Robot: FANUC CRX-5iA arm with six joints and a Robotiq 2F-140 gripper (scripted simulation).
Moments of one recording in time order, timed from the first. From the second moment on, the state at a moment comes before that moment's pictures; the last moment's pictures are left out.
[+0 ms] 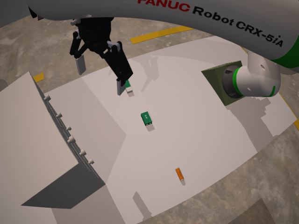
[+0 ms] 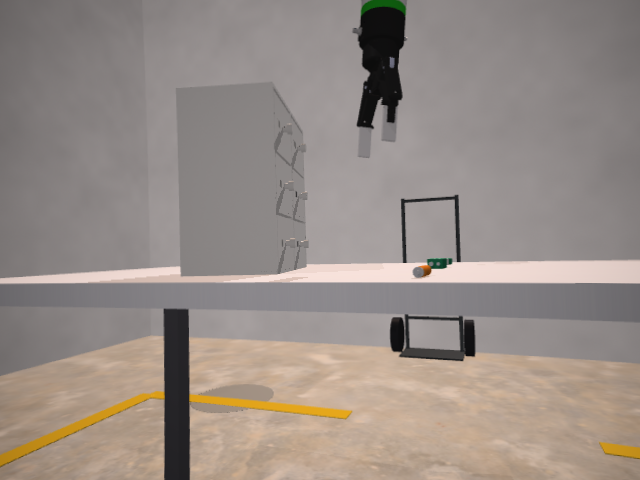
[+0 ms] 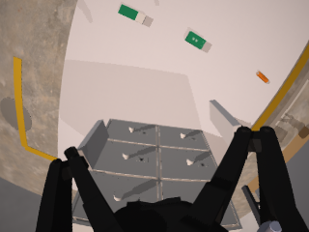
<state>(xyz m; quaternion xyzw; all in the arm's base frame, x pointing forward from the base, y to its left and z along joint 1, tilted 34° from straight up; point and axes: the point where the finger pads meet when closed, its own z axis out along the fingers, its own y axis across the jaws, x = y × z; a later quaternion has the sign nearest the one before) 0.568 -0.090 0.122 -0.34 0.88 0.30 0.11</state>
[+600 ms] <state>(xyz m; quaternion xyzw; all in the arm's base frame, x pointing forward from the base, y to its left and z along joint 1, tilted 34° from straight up) 0.599 -0.058 0.097 -0.11 0.90 0.34 0.26</state>
